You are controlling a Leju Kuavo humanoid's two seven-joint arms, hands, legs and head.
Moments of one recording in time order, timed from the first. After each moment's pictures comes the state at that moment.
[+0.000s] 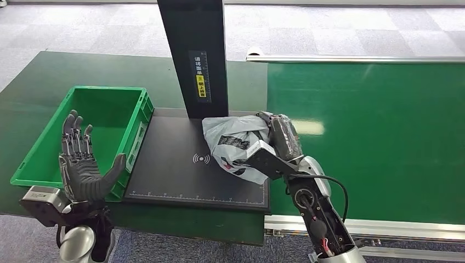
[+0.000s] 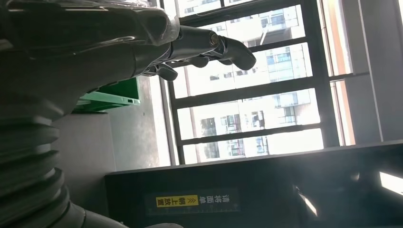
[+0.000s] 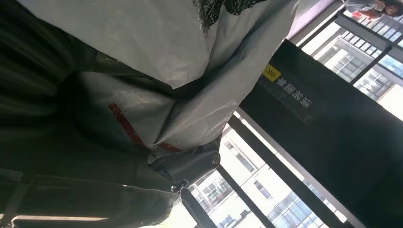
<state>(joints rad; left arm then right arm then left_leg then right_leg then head) -0.04 -0.13 -0.06 -1.63 -0.05 0.21 -0.59 -0.43 0.05 0.42 -1.33 0.52 -0.09 -0.24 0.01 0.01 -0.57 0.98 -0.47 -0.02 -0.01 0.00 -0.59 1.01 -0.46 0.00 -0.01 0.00</state>
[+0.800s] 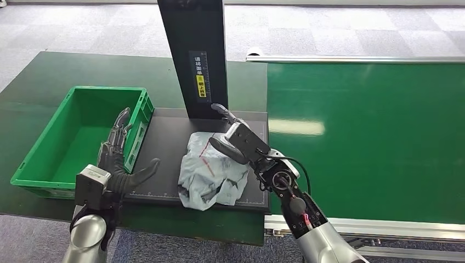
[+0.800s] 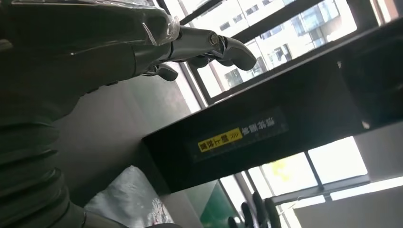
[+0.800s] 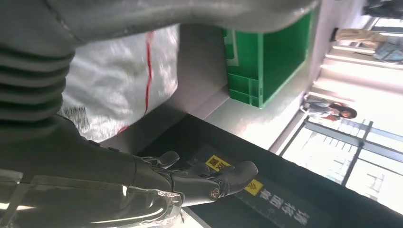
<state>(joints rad) -0.12 -0.05 -0.13 -1.54 -0.24 0.04 -0.46 -0.59 0.15 0.50 -1.02 0.12 0.18 -0.23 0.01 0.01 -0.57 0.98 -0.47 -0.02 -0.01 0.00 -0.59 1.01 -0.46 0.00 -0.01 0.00</state>
